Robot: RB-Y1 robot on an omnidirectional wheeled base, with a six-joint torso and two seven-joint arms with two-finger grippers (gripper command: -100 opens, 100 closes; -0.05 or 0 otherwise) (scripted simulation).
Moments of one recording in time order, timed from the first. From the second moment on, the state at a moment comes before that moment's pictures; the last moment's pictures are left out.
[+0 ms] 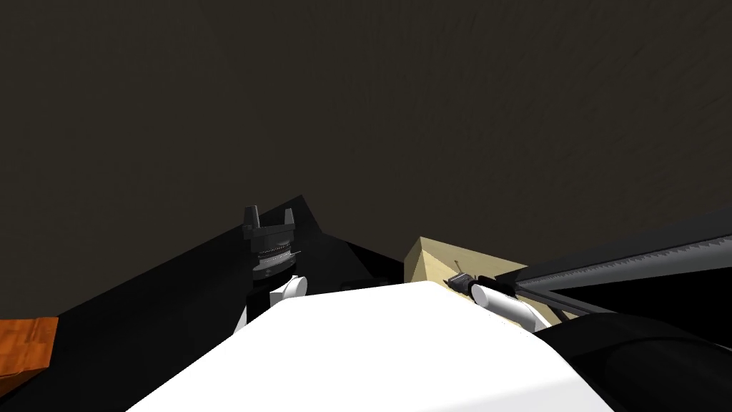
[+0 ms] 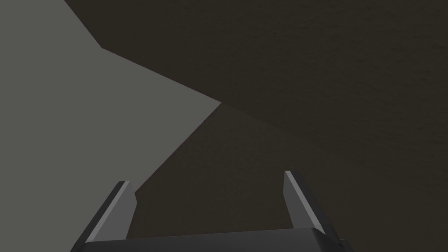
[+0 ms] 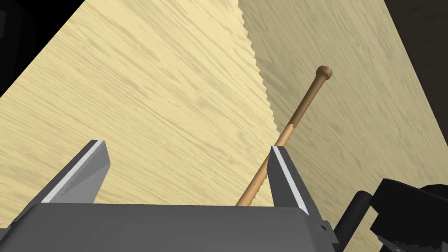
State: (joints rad) left arm 0.55 0.02 -0.02 -2.29 0.05 -0.59 0.16; right arm 0.60 -0.45 -0.35 -1.62 -0.58 0.72 -0.81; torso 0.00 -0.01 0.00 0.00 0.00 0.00
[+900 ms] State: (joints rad) left arm 0.55 0.02 -0.01 -2.29 0.05 -0.59 0.16; right arm 0.63 -0.51 -0.44 -1.37 -0.77 0.90 -0.92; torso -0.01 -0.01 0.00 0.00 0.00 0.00
